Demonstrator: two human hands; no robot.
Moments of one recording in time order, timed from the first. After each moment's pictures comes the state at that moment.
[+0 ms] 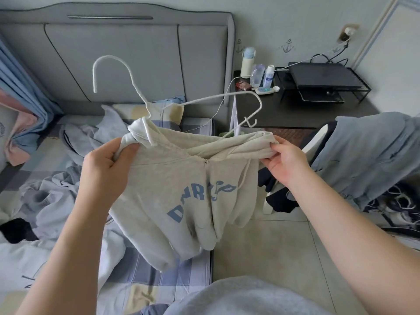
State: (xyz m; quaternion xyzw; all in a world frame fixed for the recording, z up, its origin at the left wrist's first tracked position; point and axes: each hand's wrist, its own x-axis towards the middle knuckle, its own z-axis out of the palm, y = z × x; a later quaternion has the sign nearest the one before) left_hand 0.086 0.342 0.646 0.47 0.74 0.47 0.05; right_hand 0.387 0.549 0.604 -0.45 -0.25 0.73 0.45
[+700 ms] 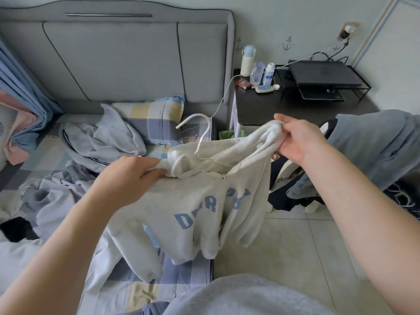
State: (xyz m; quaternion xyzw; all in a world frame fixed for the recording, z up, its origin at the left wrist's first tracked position) left_hand 0.089 0.348 0.649 0.63 0.76 0.16 0.09; right_hand 0.386 0.559 0.663 -0.52 -0.29 0.70 0.41
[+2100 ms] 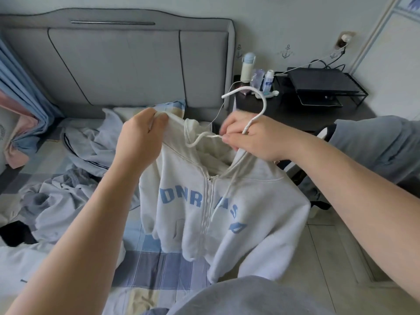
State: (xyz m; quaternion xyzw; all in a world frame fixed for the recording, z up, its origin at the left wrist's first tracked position) left_hand 0.104 0.407 0.677 0.49 0.76 0.42 0.04; right_hand 0.341 0.506 0.722 -0.29 -0.91 0.29 0.07
